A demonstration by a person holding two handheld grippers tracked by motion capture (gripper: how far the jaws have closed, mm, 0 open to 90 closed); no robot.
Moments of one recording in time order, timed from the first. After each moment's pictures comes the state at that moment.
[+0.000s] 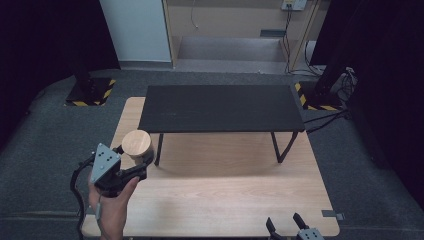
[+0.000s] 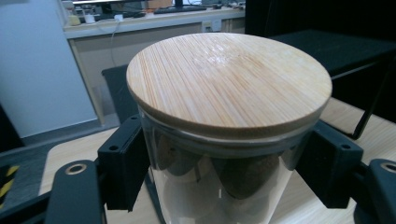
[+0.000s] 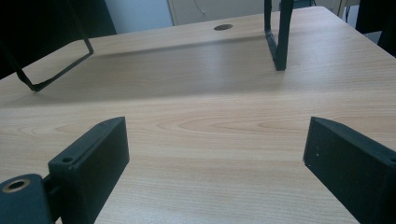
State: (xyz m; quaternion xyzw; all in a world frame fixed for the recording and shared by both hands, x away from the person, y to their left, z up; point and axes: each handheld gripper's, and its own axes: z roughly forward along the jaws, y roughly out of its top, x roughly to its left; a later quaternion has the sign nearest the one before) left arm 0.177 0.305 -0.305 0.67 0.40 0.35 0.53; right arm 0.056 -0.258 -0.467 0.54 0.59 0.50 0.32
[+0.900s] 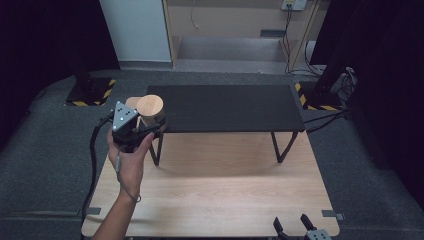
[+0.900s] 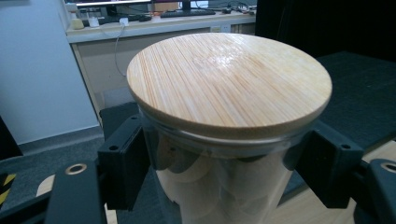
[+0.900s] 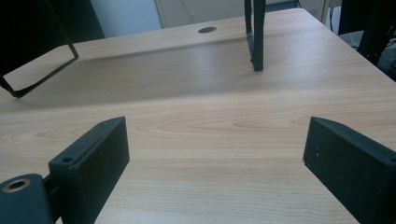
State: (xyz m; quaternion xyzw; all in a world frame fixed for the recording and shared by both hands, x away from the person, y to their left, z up) left arm 0.269 0.284 -0.285 0.66 0.41 0.35 0.52; right arm 0.053 -0.270 -0.468 0.56 0.58 0.50 0.33
